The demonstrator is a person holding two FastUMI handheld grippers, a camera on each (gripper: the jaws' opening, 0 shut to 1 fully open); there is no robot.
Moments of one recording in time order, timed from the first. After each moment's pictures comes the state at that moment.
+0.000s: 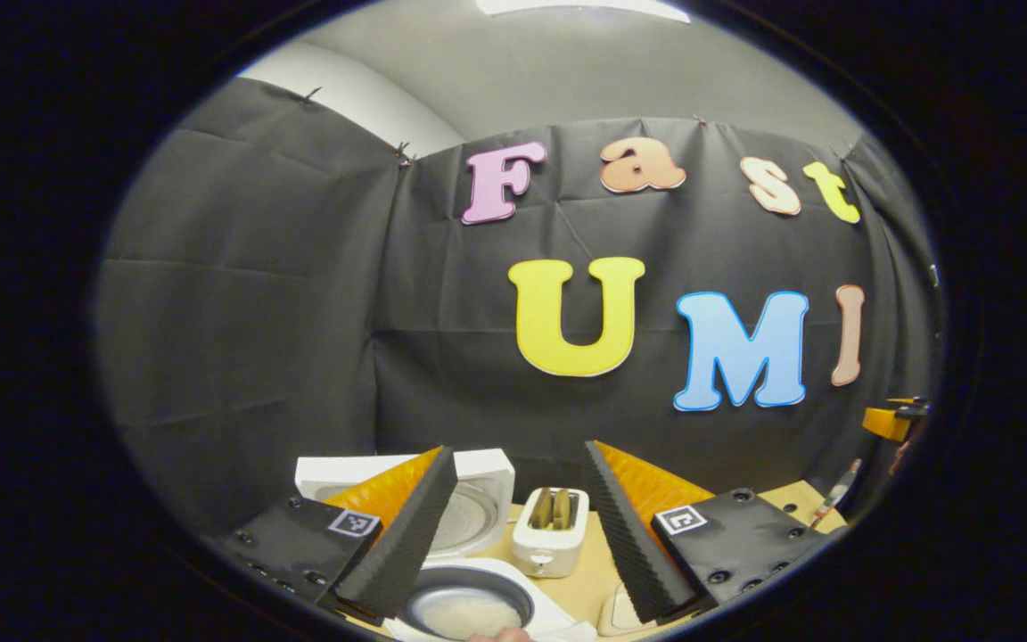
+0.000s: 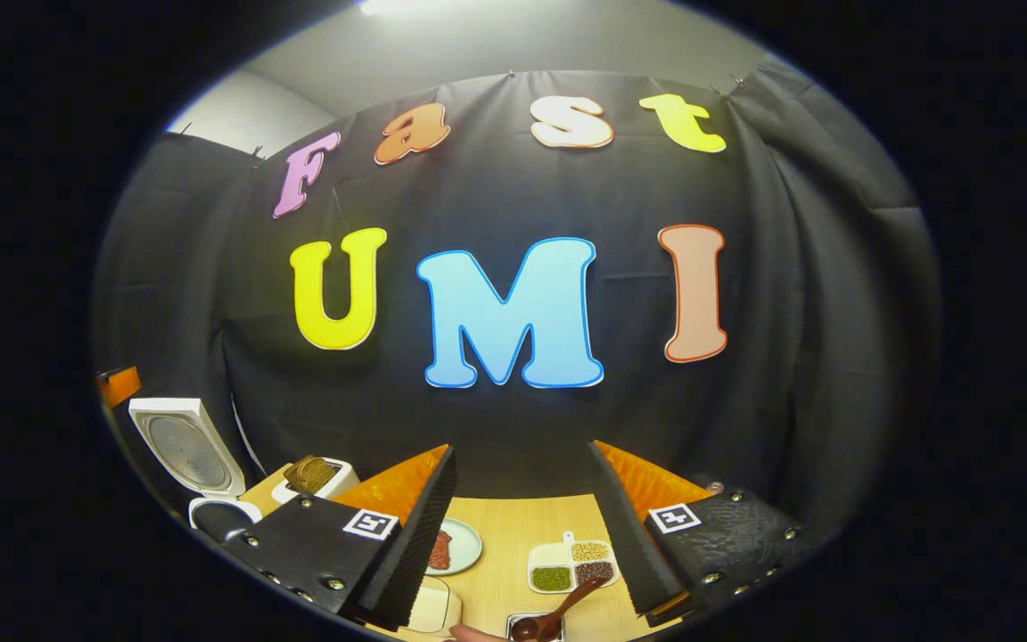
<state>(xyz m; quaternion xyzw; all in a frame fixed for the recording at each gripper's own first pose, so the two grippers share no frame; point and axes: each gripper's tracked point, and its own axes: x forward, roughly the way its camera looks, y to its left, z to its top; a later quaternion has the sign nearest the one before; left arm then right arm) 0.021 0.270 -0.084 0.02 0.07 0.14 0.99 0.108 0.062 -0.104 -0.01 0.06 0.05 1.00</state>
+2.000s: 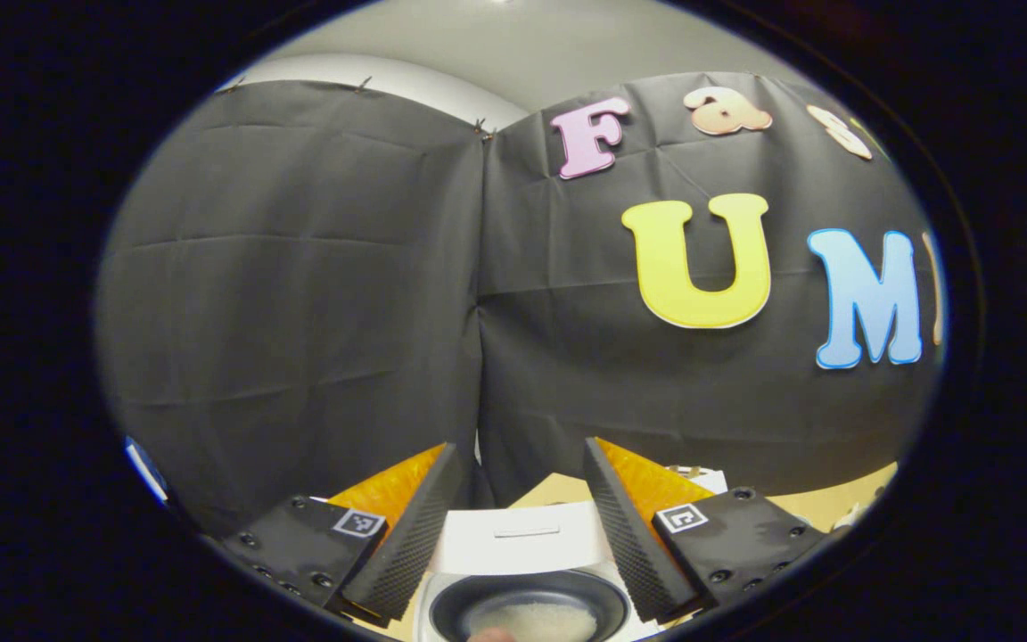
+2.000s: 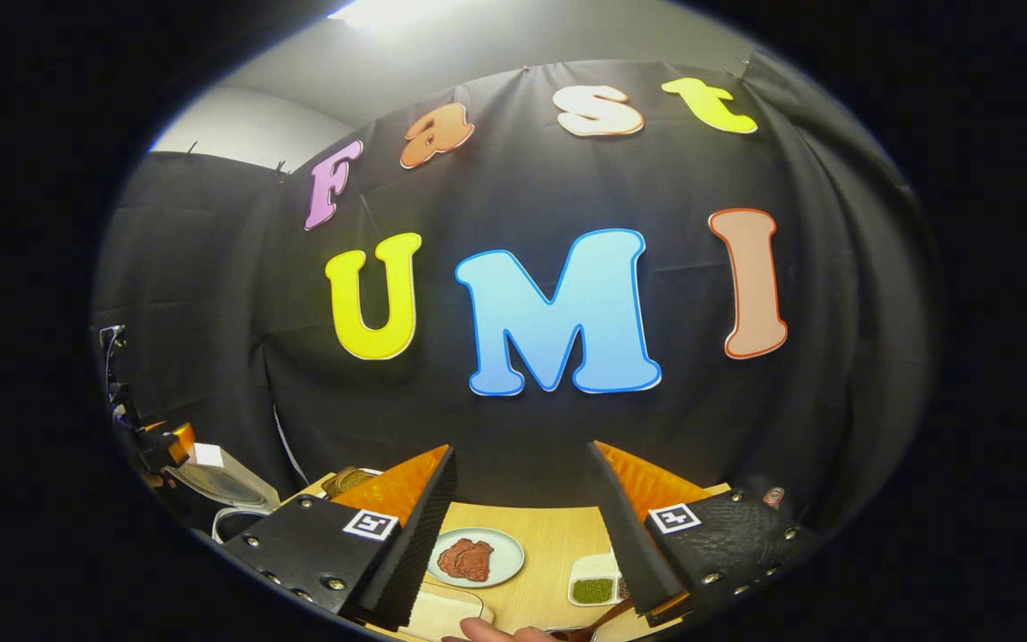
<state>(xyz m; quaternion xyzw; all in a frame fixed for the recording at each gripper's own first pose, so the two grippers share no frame) 0.016 0.365 -0.191 0.04 0.09 0.32 0.94 0.130 0.100 -0.102 0.01 0.05 0.13 0.99</state>
